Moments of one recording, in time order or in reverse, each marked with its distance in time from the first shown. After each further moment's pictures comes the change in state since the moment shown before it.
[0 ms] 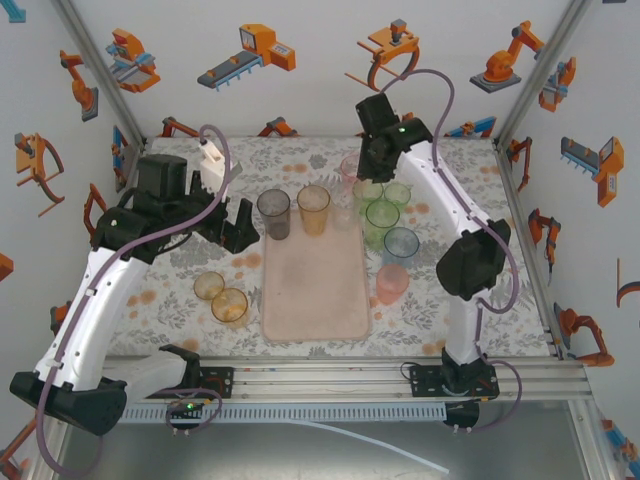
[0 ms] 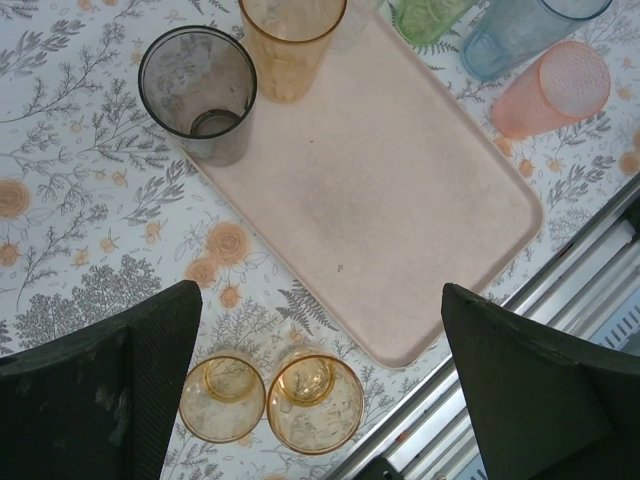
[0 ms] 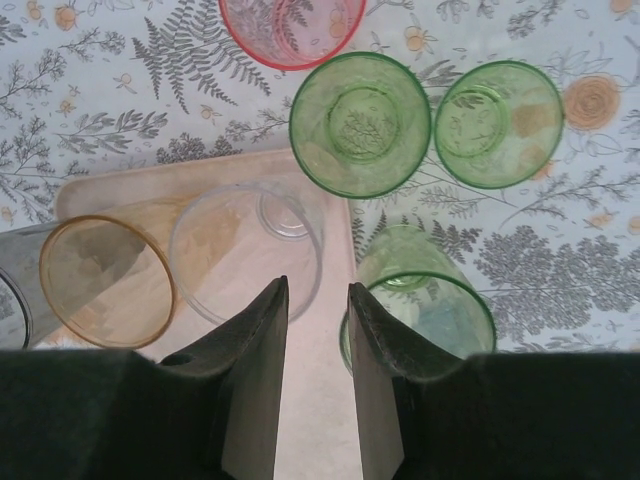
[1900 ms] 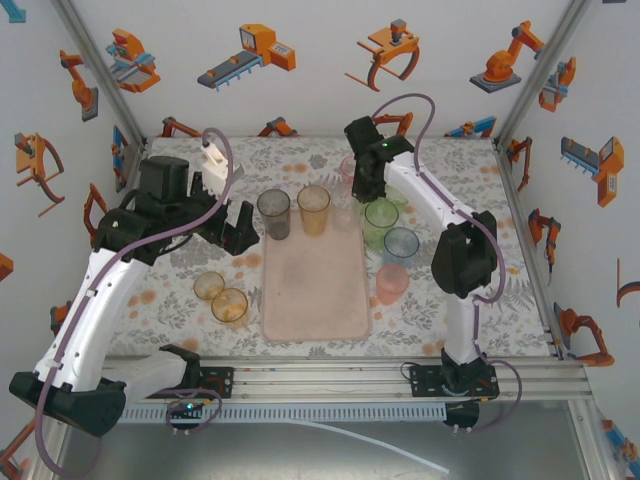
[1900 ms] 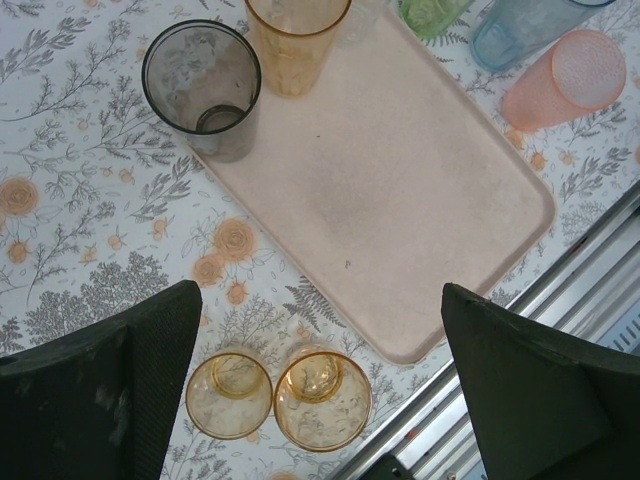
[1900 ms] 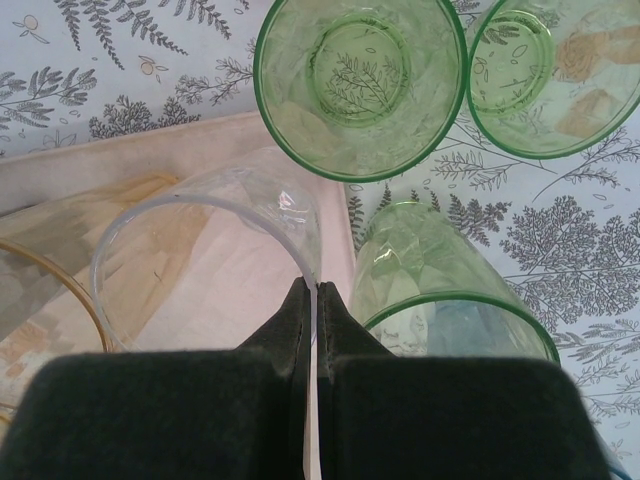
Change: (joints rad) left arm -0.009 -0.007 -0.015 0.002 -0.021 0.015; right arm 0.027 0.047 -0.171 0.080 -0.003 0.070
